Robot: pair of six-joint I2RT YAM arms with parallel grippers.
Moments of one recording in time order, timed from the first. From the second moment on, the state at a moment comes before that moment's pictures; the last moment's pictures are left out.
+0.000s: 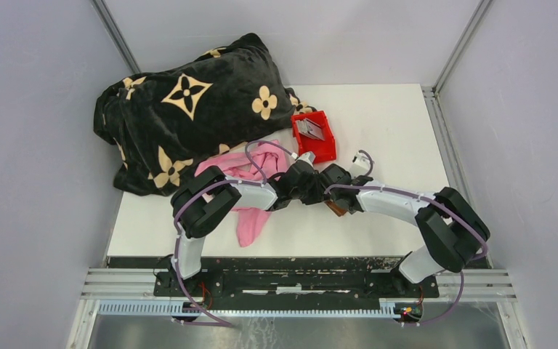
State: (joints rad) left arm -0.90 2.00 1.03 0.29 0.10 -0.96; right arm 0.71 1.53 0.78 -0.46 0.60 1.14
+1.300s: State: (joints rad) left arm -0.89 1.85 1.02 0.04 -0.04 -0.95; right arm 0.59 1.25 0.82 -0.70 0.47 1.02
